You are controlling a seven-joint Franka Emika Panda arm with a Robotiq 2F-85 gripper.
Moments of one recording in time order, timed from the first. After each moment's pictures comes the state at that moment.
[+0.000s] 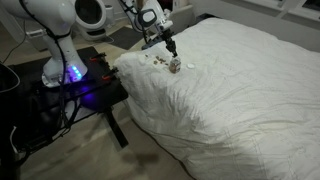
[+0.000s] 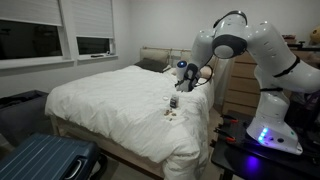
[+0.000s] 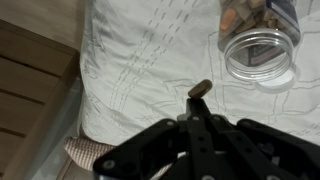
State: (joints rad) arm 0.80 0.91 -1.03 -2.24 0.19 3.02 0.86
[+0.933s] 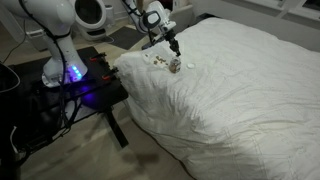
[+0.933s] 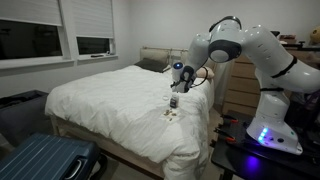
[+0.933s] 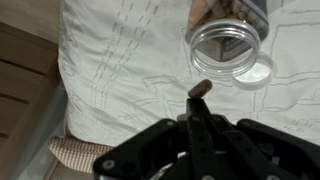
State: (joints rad) arm 0.73 0.96 -0.97 -2.12 0.19 3.02 0.87
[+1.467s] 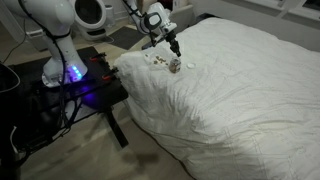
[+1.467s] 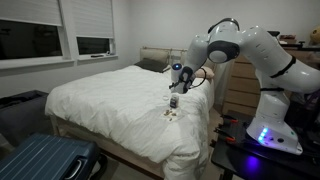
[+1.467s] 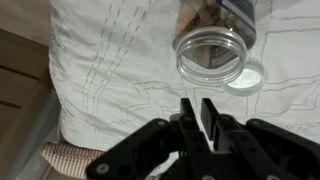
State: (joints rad) arm 0.69 0.97 -0.93 -2.08 0.19 3.02 0.87
